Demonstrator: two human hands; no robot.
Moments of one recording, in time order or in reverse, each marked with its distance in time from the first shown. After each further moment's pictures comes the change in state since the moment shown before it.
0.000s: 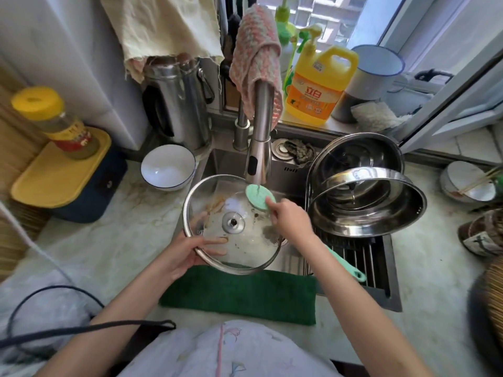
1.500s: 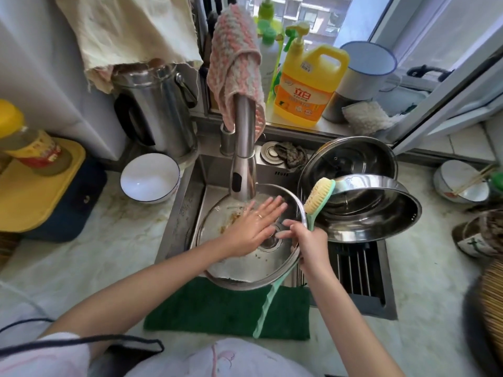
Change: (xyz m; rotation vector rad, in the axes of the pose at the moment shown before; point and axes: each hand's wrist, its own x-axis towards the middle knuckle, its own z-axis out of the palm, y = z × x) left_hand 0.129 -0.006 0.089 1.513 -0.292 0.782; right_hand -0.048 0.004 -0.036 1.466 0.247 0.678
